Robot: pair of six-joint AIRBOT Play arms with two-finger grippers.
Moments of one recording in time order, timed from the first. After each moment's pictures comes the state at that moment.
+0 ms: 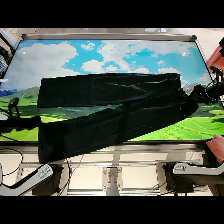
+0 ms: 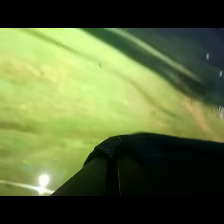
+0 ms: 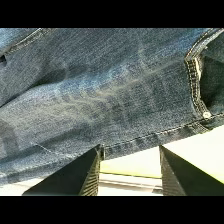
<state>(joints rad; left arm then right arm) 0.62 -1.14 0.69 1.20 -0.90 -1.07 -0.53 -1.46 1.43 -1.21 1.57 1.28</state>
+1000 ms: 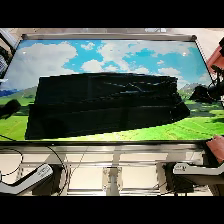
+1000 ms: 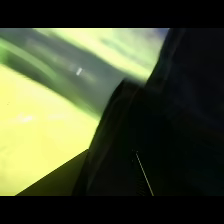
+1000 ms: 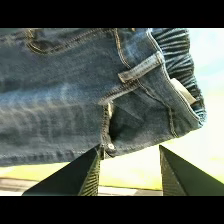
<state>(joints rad) 0.72 -1.15 0.91 1.29 -0.84 -1.28 -0.53 -1.46 1.42 -1.29 1.50 1.22</state>
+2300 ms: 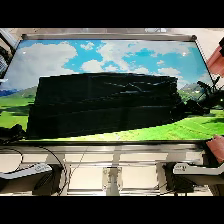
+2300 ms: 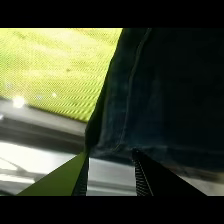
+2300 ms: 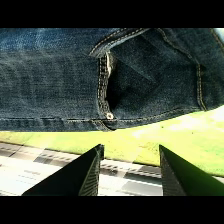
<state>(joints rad) 0.95 -1.35 0.91 1.32 -1.28 -0.97 -0.54 -1.46 1.21 -1.29 1.50 1.14</state>
